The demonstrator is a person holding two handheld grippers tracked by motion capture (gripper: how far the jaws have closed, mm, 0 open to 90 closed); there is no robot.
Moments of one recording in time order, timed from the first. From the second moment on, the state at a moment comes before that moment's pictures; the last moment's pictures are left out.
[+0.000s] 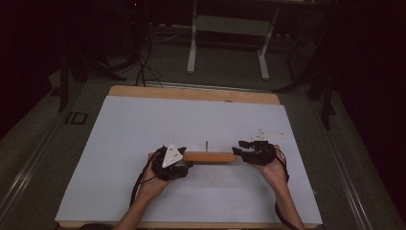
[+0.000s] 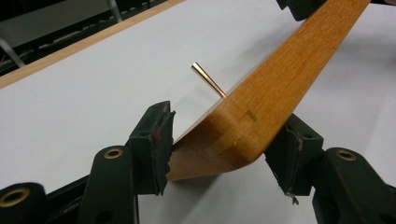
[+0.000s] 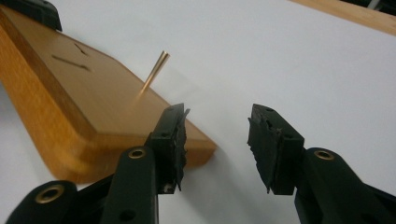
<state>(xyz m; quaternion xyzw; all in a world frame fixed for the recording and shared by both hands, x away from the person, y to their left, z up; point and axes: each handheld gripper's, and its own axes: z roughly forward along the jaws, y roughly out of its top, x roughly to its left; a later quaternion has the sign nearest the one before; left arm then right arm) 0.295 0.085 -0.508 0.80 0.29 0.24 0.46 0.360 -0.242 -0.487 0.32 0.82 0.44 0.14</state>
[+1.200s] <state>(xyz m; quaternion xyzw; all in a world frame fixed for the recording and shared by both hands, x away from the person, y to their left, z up) 0.299 0.087 -0.507 0.79 0.30 0.23 0.48 0.340 -0.233 -0.501 0.26 0.85 0.44 0.13</state>
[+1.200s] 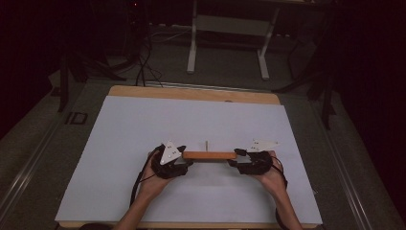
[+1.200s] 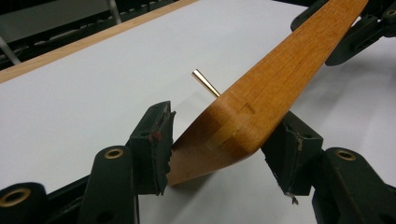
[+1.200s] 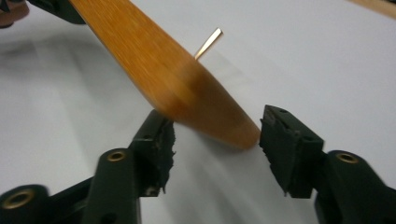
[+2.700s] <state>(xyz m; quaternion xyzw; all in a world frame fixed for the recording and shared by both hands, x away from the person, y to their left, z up) 0.305 0.087 -0.507 0.80 0.27 0.25 0.46 0.344 -0.215 -0.499 0.21 0.85 0.46 0.15</state>
